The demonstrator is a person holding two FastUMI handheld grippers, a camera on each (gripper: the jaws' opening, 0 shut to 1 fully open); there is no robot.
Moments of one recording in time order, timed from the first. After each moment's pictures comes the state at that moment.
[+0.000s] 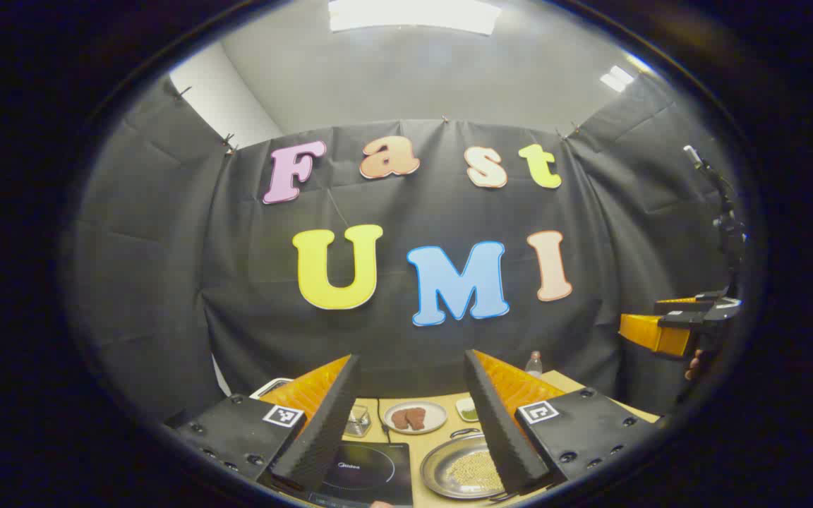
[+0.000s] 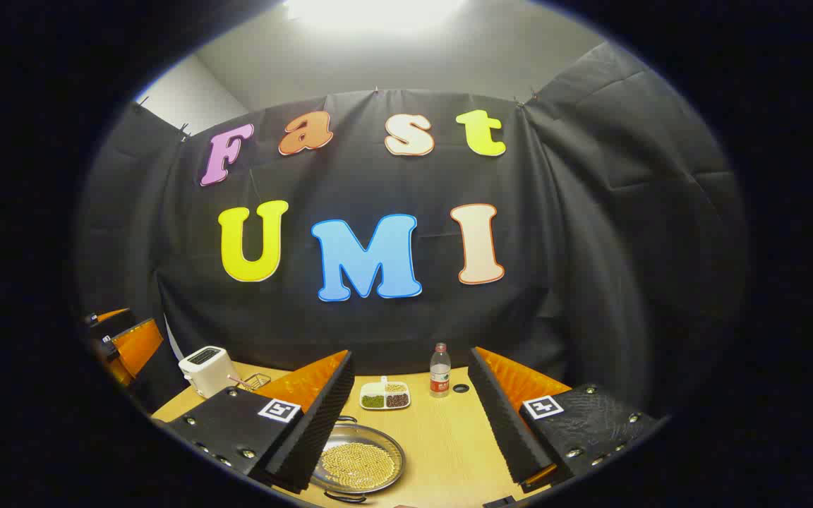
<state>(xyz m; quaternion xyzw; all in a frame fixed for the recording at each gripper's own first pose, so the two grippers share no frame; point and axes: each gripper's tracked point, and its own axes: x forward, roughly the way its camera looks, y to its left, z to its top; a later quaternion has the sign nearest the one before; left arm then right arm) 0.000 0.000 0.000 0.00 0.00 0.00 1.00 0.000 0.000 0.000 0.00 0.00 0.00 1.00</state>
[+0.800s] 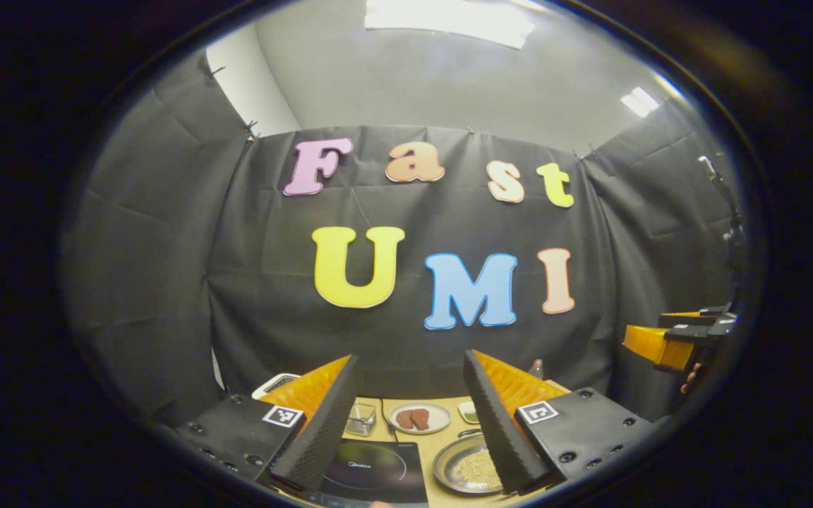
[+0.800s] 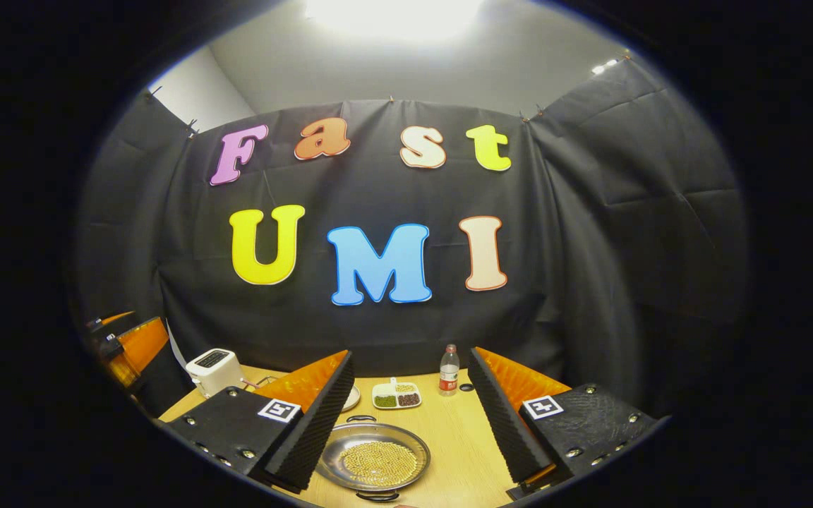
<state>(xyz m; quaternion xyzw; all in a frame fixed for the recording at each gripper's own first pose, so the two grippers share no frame) -0.024 0.075 0.001 -0.04 -0.01 0.01 1.00 -0.035 0.058 0.002 -0.02 -0.01 -0.01 1.00</state>
